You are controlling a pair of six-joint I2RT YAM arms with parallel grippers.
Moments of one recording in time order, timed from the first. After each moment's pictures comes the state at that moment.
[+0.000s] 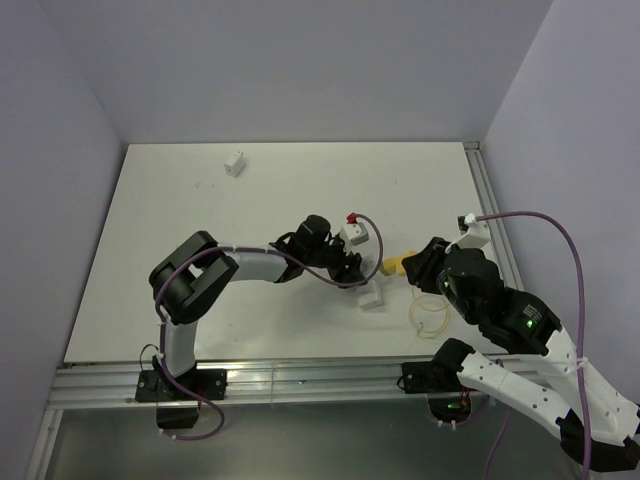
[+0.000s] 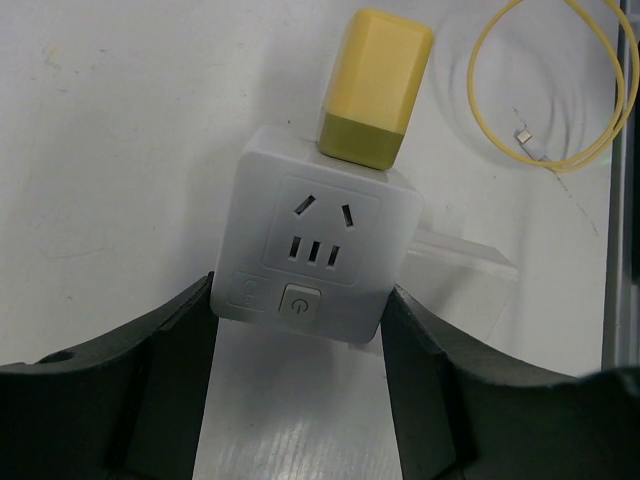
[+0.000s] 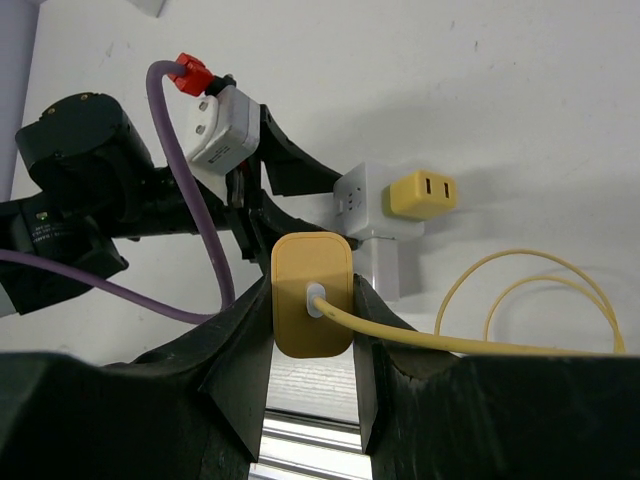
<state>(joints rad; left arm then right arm) -0.85 1.95 1.06 0.40 0.54 -0.02 0.79 0.58 0.94 -0.91 0.46 0.77</state>
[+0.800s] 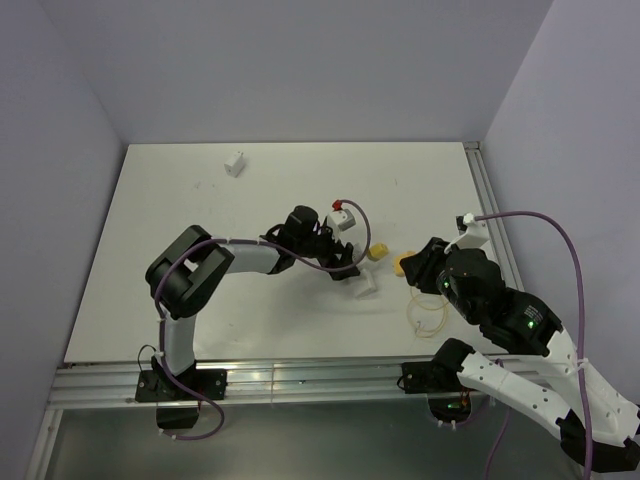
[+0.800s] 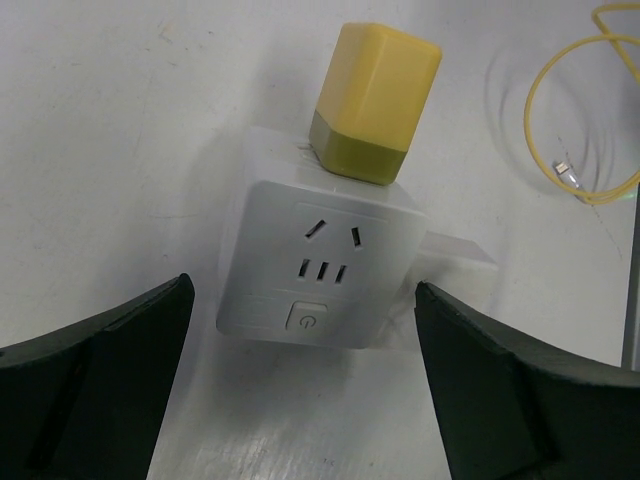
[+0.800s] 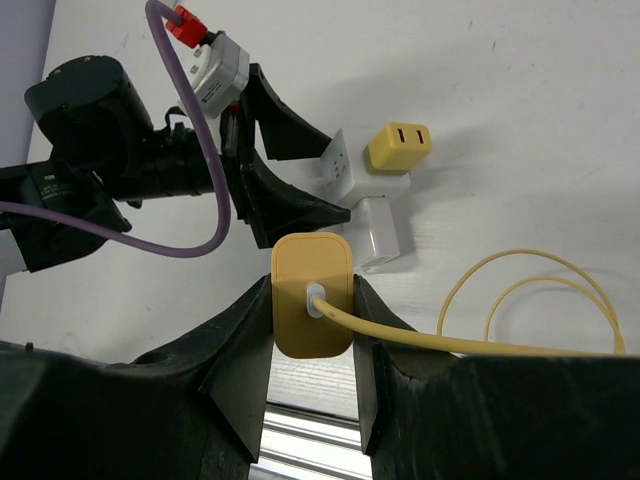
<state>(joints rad) -0.76 1.96 1.06 0.40 0.56 -0.08 0.79 0.57 0.94 -0.90 0.43 0.75</state>
